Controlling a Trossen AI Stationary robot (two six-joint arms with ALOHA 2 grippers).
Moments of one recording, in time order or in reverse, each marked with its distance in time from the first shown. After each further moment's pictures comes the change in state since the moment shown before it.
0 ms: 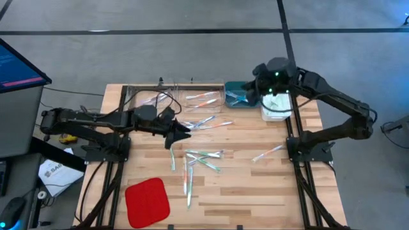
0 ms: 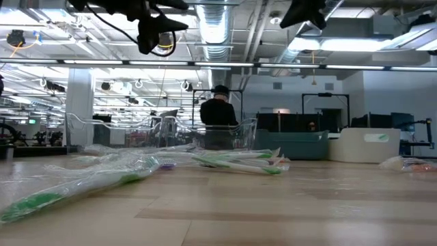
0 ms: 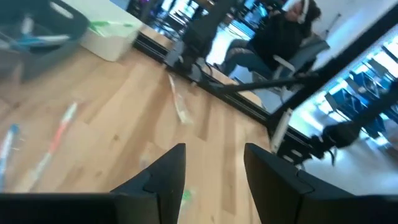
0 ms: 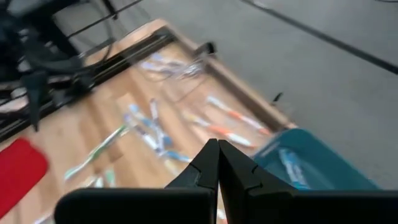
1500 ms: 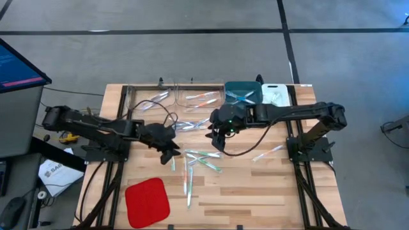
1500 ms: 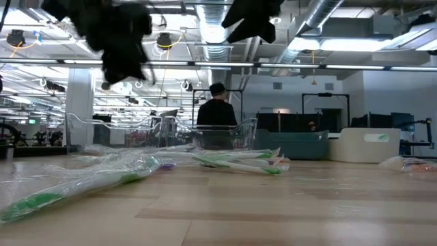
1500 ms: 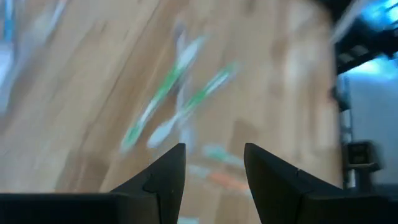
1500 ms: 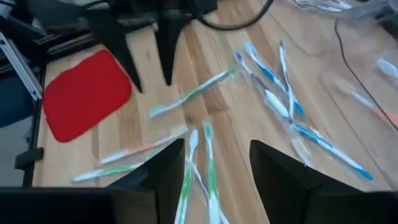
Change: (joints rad) left arm -0.123 0.038 -0.104 -0.282 -0.042 -0.012; right arm 0.439 0.377 -0.002 0.248 0.016 0.098
